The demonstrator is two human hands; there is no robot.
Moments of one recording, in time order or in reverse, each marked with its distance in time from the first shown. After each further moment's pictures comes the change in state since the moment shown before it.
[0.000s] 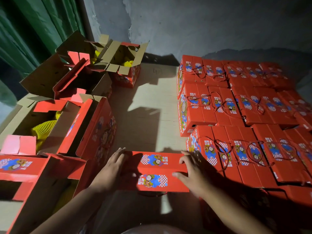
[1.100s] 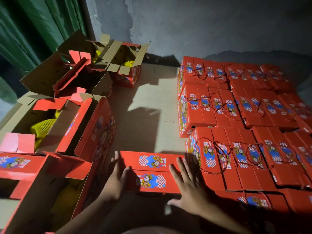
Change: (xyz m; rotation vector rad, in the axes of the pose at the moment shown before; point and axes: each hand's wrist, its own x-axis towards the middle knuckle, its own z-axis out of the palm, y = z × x) left_hand -0.014 0.023 0.043 -0.472 0.113 -0.475; right_hand -0.036 0.004 0.032 -0.420 -0.158 -0.110
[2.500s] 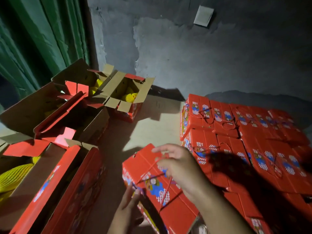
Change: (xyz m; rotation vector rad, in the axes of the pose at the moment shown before) left_hand 0.113 0.140 0.005 -0.851 0.011 -0.321; right_hand 0.245 -0.052 -0.259 1.280 0.096 0.249
